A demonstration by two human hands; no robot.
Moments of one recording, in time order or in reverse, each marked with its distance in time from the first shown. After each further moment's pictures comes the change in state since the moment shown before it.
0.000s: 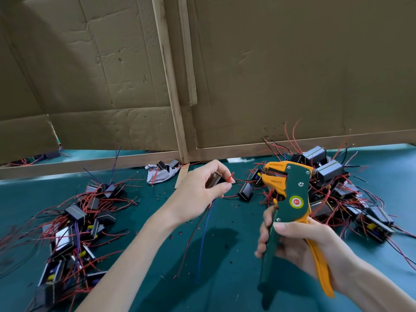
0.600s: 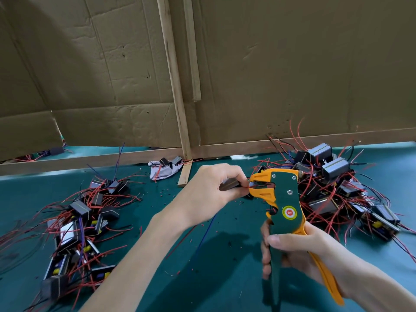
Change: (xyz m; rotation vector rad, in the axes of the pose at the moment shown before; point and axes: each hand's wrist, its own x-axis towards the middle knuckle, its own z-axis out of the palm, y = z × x) left_hand -0.004 0.015 0.006 0.176 -0.020 0.196; right_hand -0.006 0.000 0.017 -0.168 0.052 0.128
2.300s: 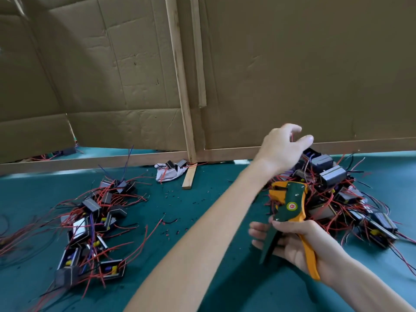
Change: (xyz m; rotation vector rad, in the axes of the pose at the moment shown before) left_hand 0.112 0.061 0.054 -0.141 0.052 -0.263; right_hand 0.019 0.016 -0.027 0.348 0.266 0.098
